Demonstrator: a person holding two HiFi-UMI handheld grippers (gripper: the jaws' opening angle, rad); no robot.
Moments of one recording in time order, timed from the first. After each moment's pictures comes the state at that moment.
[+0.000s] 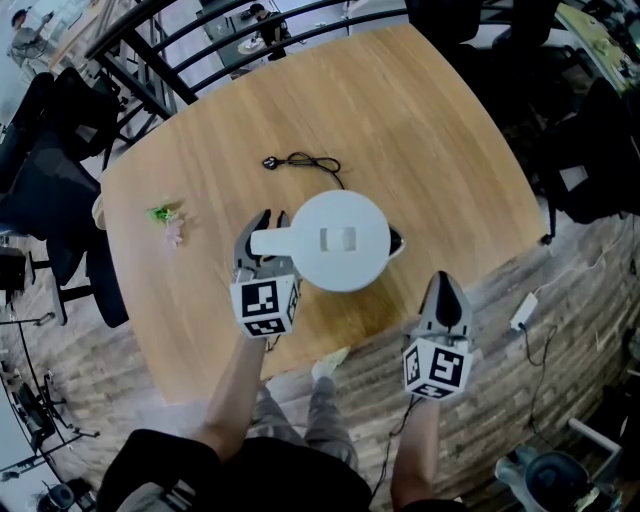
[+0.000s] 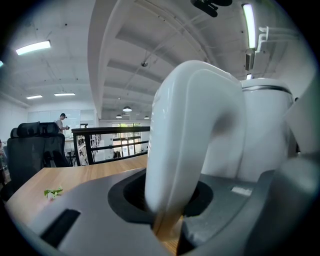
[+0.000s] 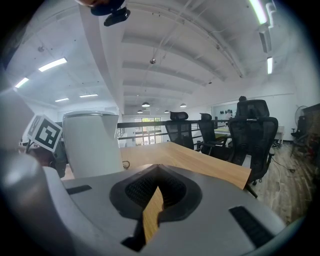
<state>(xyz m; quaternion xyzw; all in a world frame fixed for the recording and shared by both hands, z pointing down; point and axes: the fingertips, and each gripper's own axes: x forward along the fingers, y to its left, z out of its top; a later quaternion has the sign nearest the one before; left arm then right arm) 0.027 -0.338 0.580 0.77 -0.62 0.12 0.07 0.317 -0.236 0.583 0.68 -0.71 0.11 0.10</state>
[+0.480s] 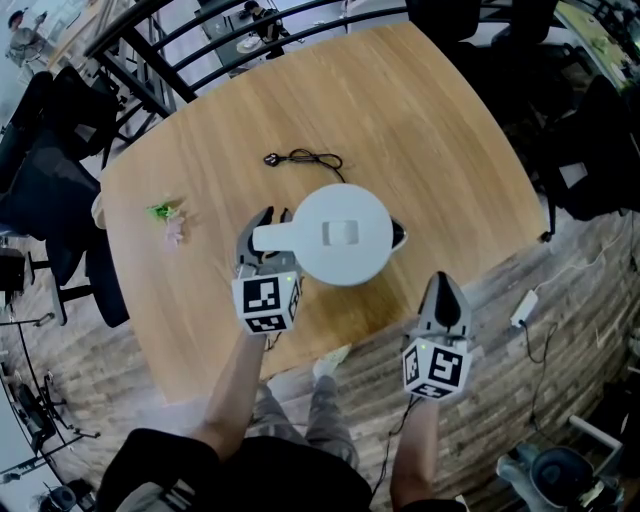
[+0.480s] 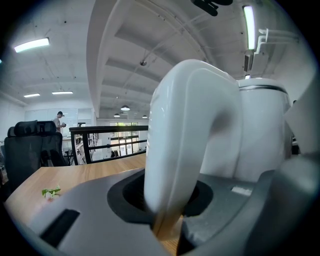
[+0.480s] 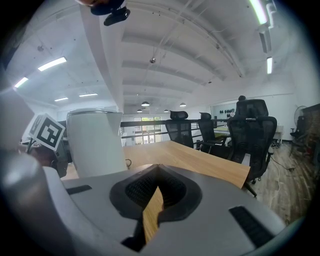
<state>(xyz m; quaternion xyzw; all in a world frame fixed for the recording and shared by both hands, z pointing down) 0.027 -0.337 0.583 0.78 -0.61 0.12 0.08 0.309 -0.227 0.588 0.68 -0.71 0.11 0.11</state>
